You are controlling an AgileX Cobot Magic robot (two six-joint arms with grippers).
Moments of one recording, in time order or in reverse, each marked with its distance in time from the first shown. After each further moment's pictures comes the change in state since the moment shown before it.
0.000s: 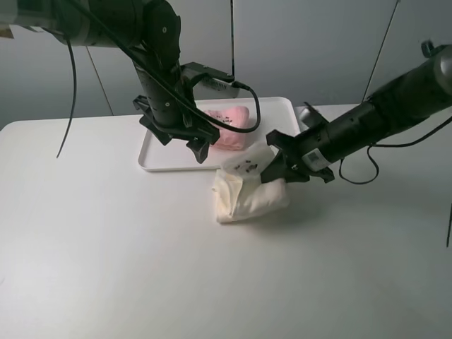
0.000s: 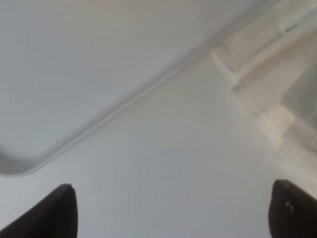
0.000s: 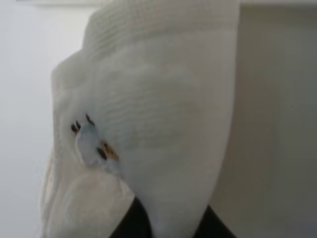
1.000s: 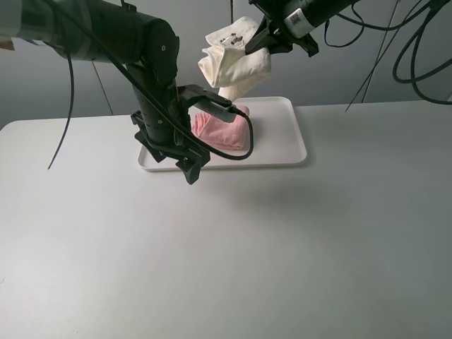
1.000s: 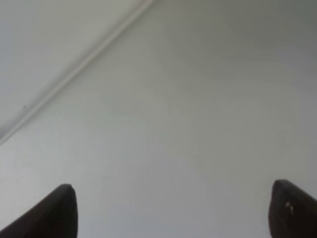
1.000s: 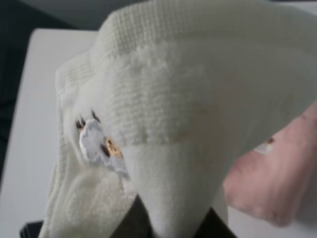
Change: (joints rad) left arm 0.000 -0.001 0.080 -0.023 0.026 0.108; right arm 0.000 0.171 -0.932 -0.365 0.234 0.573
